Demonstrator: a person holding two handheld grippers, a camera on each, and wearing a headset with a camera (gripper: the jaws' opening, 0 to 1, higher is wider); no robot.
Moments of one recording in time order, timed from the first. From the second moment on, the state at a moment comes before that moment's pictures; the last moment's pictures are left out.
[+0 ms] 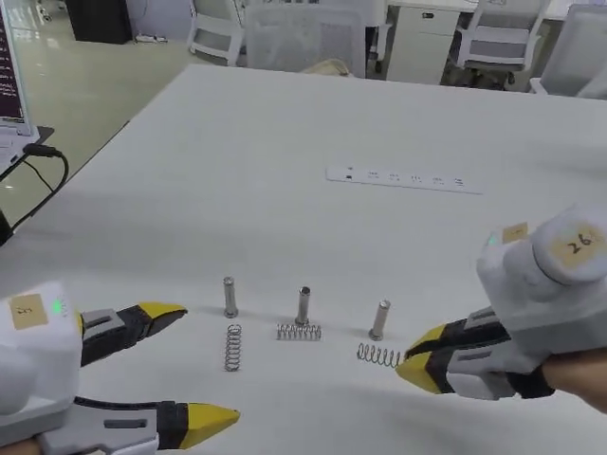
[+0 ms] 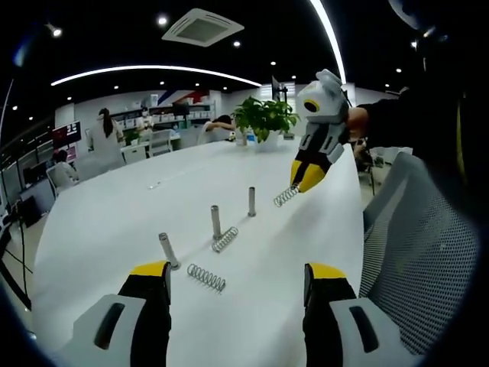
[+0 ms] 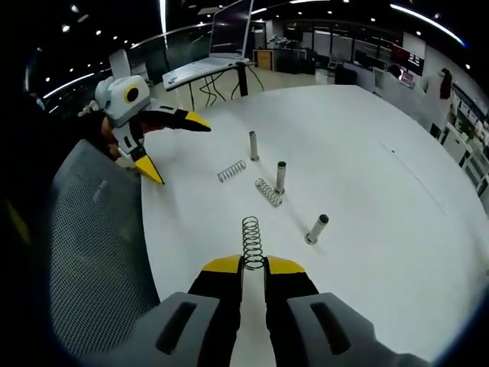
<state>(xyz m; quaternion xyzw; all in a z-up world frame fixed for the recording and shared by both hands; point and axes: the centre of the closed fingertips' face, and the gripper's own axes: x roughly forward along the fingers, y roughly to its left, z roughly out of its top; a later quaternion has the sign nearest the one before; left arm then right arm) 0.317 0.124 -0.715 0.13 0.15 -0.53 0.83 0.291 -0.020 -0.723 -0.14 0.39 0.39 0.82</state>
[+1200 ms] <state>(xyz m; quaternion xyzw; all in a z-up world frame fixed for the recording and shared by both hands) 0.269 0.066 -0.690 0.16 0.11 -0.66 0.72 0.258 0.055 -0.689 -0.18 0.35 0.52 0.76</state>
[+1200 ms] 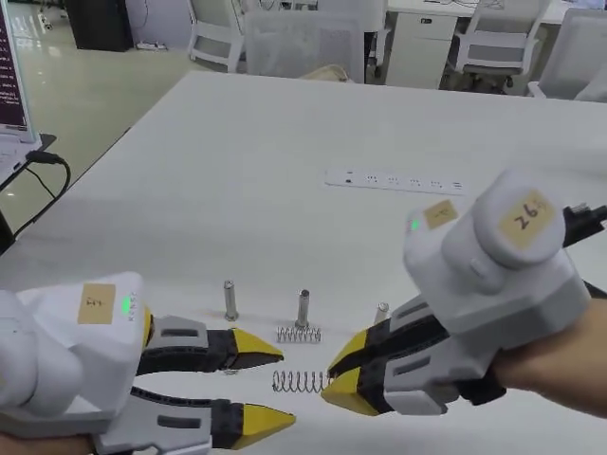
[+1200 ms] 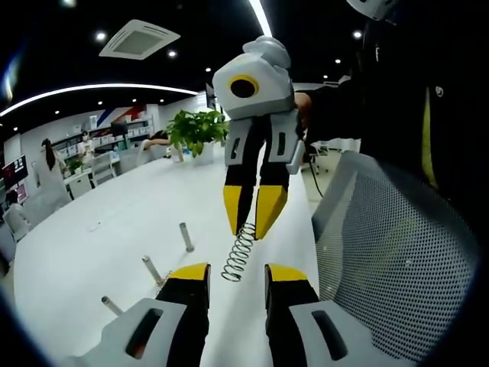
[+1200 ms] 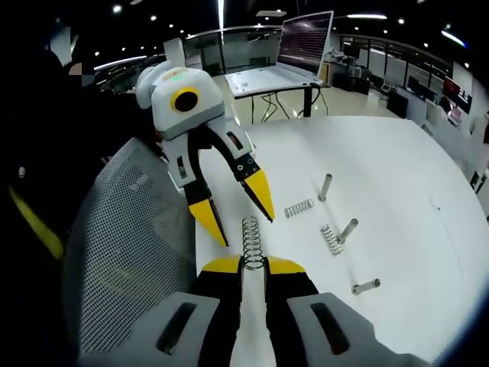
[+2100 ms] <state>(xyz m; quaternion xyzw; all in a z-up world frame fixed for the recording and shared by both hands) 0.266 0.062 -0.691 0.19 0.09 -0.67 0.71 0.258 0.069 -0.666 -0.19 0.33 0.53 0.76</state>
